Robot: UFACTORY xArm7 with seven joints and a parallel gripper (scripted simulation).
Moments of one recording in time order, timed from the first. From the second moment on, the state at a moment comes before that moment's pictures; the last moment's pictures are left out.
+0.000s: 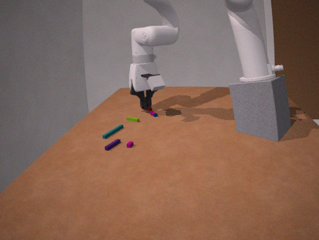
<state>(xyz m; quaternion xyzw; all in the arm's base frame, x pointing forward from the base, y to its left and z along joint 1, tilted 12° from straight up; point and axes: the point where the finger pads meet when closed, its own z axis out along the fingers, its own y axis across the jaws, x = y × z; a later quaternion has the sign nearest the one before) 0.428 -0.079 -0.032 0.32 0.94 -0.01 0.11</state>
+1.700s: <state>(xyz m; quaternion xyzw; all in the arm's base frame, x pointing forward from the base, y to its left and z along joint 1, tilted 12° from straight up) 0.430 -0.080 -0.044 0.32 0.94 -0.01 0.11</state>
